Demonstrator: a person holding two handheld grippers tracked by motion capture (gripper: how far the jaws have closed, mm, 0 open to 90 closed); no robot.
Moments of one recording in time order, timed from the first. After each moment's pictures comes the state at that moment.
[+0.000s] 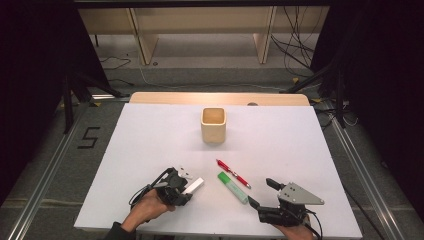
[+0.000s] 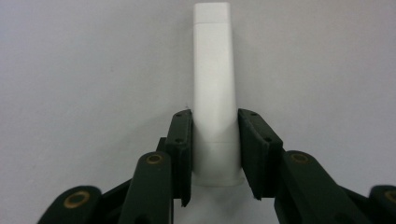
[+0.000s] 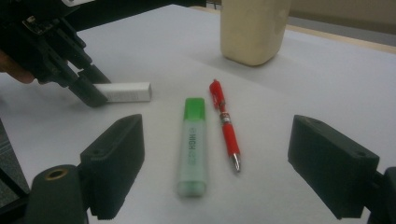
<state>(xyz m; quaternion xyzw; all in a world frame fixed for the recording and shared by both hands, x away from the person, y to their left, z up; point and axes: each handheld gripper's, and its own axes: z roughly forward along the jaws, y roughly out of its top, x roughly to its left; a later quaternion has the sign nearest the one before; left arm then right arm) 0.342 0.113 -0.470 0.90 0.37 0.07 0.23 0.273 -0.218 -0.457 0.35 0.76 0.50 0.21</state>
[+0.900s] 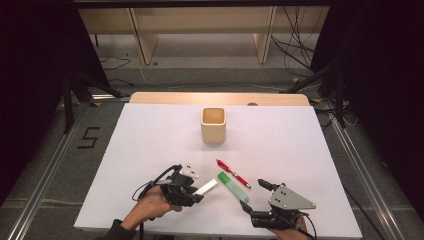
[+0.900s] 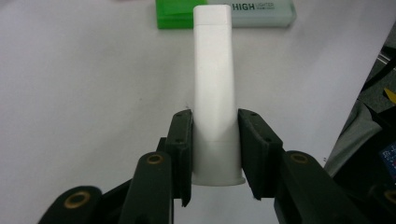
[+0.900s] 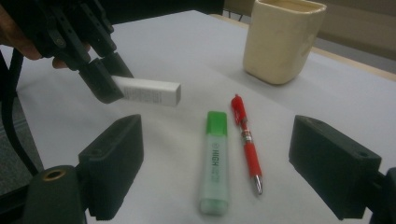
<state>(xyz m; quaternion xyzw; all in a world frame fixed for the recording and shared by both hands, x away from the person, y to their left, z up) 0.333 0.094 -0.439 0.91 0.30 0.02 0.30 0.265 -0.197 -0.448 0.29 0.78 0.50 0.23</state>
